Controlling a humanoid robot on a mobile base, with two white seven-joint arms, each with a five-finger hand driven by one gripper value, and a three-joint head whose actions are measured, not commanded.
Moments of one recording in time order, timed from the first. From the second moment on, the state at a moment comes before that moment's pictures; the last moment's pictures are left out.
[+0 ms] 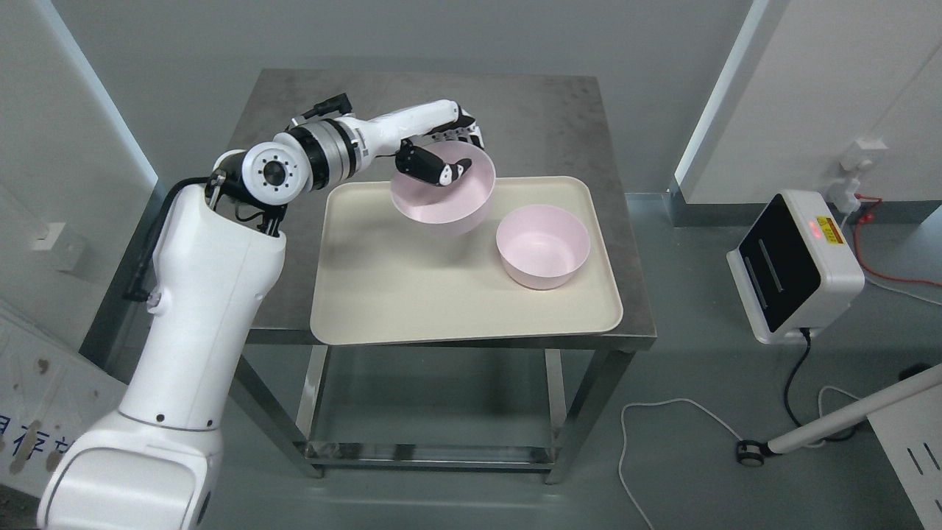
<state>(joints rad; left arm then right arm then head) -1.02 0.08 -0.28 -1.22 -0.55 -0.02 -0.82 0.05 0.00 0.00 -0.05 0.00 -0.19 0.00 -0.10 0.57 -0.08</state>
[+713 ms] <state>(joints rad) -1.11 0.02 -0.67 -1.14 -0.47 0.00 -0.56 0.05 0.00 0.00 -0.05 0.00 -0.19 0.01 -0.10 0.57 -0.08</state>
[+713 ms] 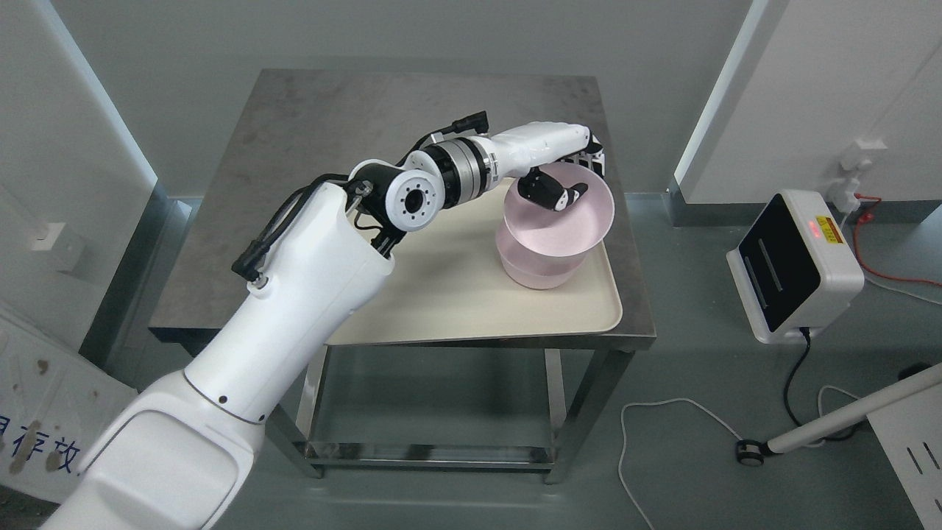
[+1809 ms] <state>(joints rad) -1.15 0.00 -0.69 -1.01 -0.52 -0.02 -0.55 0.05 0.00 0.00 -0.05 0.00 -0.19 0.00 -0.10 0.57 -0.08</state>
